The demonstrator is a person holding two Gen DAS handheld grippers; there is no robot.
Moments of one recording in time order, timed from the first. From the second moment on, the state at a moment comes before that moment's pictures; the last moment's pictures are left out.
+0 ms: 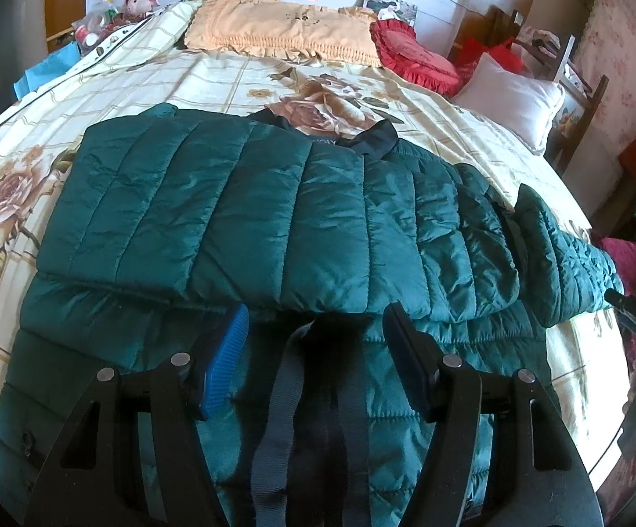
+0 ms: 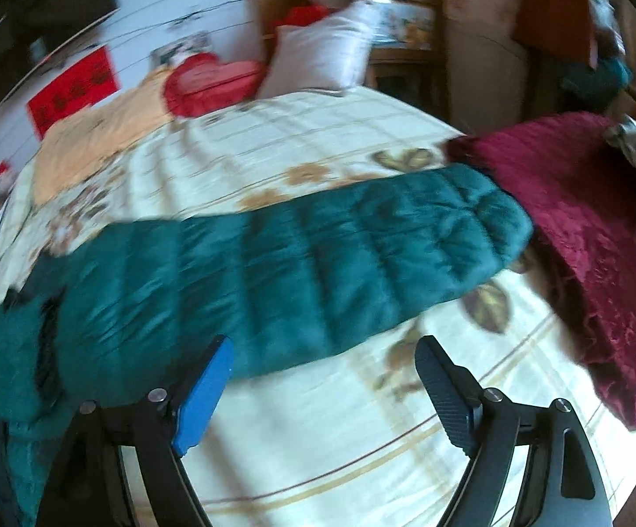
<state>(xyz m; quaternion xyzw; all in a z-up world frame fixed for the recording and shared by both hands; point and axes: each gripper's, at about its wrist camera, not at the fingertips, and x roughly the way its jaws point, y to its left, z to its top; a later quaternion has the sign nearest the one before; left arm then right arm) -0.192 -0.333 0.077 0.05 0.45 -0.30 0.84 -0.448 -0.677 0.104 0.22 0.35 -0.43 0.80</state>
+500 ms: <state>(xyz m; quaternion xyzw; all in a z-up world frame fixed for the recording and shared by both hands) -0.191 -0.326 0.075 0.05 0.46 -0.31 0.83 -0.506 -0.799 0.095 0.31 0.29 -0.54 0.72</state>
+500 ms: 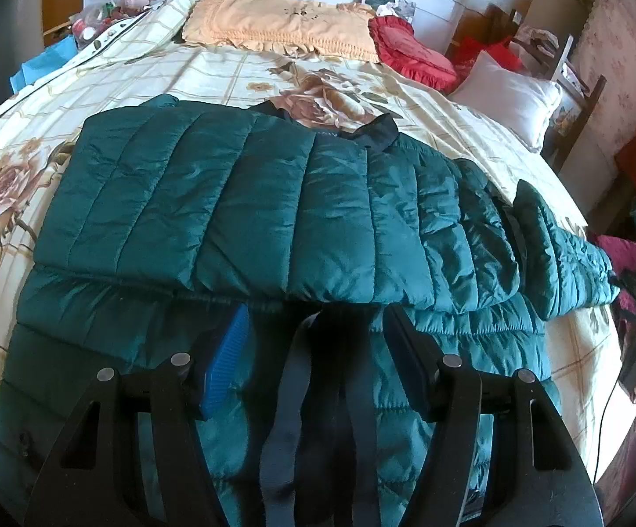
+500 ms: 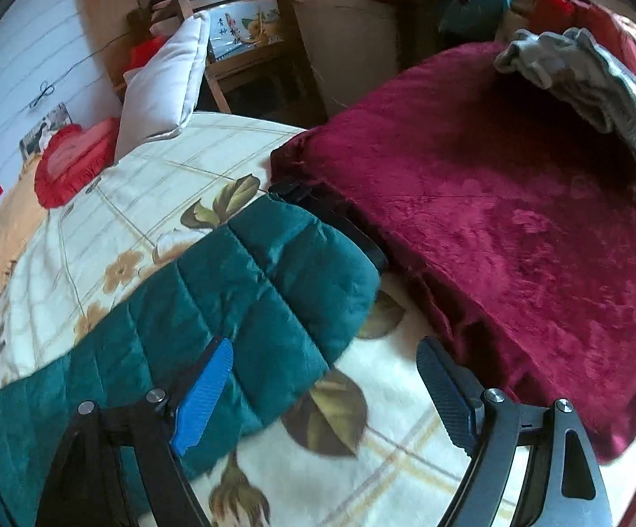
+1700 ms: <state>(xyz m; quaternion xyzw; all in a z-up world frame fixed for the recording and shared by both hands) -0.198 -0.306 0.079 0.03 0.47 -0.31 0.83 -0.458 -0.686 0.184 0.23 0.21 -0.36 0.88</state>
